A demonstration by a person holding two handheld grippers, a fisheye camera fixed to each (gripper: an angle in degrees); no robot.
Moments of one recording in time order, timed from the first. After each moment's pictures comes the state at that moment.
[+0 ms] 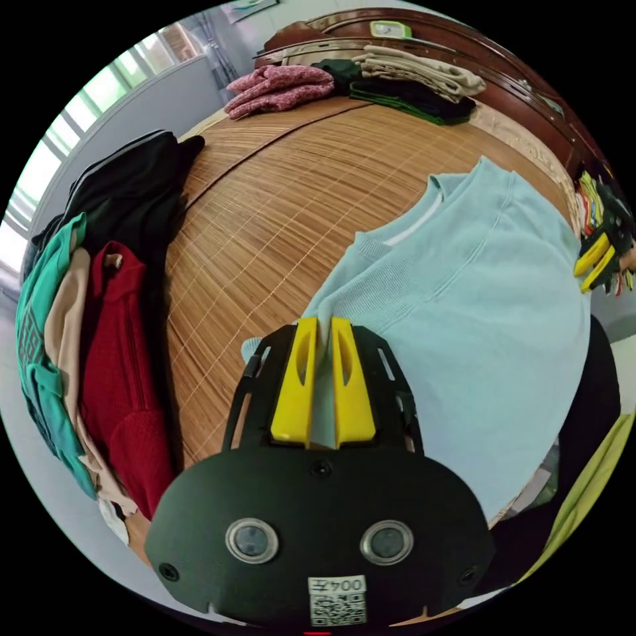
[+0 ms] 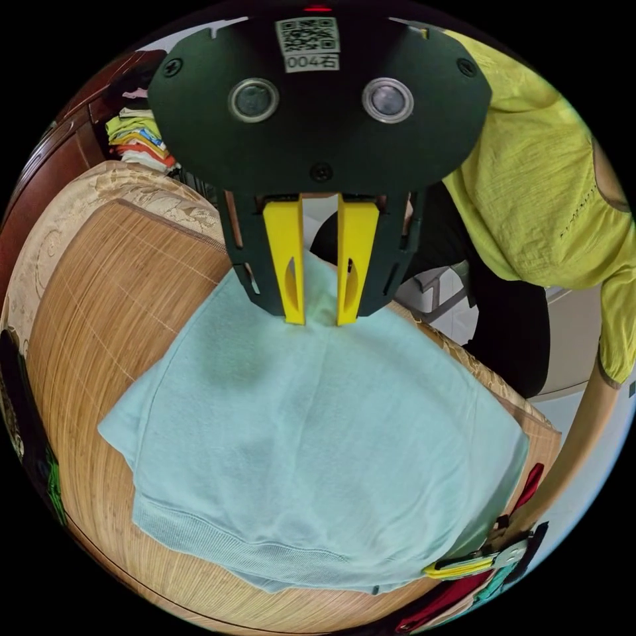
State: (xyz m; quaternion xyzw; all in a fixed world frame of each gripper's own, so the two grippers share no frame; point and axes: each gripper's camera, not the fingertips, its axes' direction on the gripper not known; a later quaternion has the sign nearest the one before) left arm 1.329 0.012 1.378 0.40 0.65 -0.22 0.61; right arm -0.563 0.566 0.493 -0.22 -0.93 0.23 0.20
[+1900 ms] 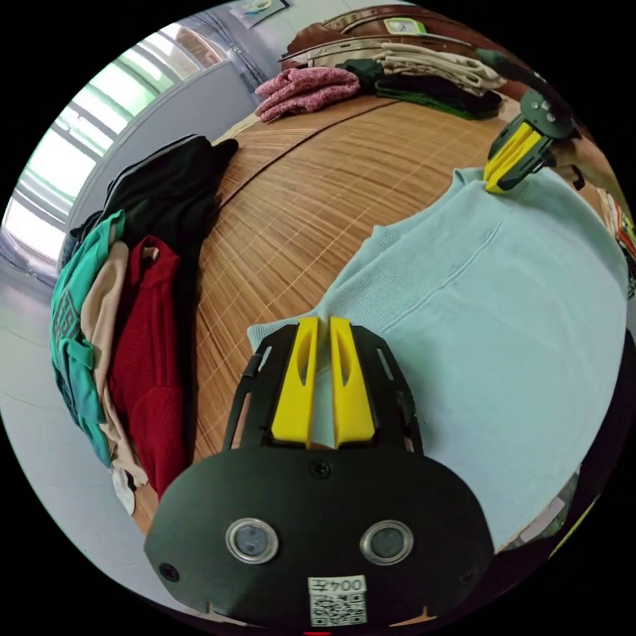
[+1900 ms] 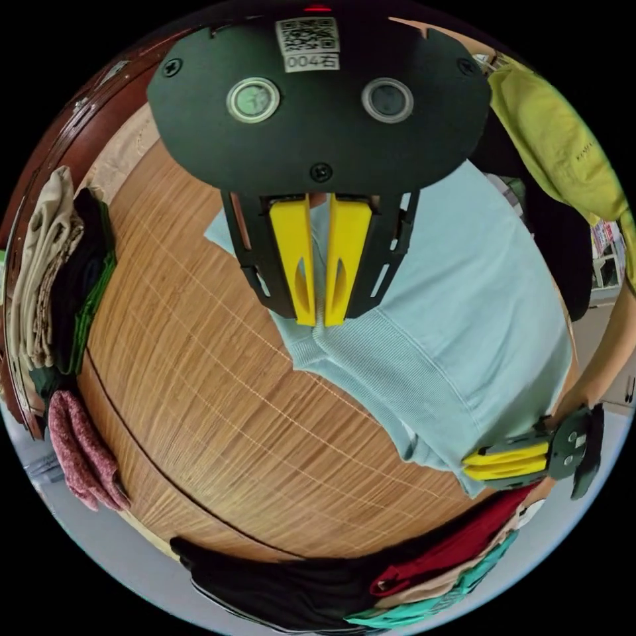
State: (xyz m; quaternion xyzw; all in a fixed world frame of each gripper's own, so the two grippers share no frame) left arm 1.360 0.056 1.354 0.36 0.60 -0.28 0.65; right arm -0.610 0.356 0.648 -0.14 -0.86 0.32 0.38
